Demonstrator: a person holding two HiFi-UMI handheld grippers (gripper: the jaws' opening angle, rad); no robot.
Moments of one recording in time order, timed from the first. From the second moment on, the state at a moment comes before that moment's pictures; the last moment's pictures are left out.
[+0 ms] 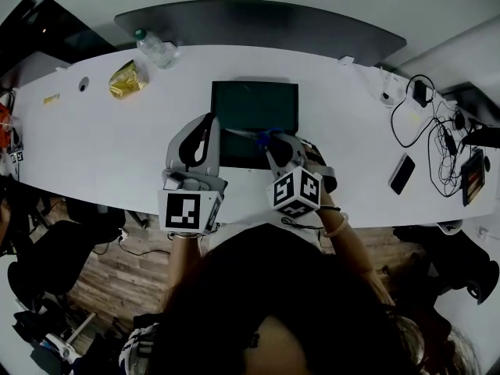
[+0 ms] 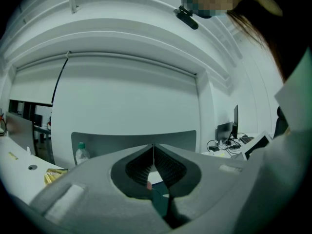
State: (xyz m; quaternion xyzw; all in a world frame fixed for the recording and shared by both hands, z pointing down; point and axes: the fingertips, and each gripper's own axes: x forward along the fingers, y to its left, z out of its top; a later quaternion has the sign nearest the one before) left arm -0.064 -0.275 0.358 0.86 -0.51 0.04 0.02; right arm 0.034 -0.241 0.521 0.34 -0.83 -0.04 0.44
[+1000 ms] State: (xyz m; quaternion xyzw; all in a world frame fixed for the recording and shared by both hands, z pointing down) left arm -0.089 -0.297 0.394 0.84 -0.54 0.02 0.06; right arm 0.020 -0.240 0.616 0.23 -0.80 -0.01 0.56
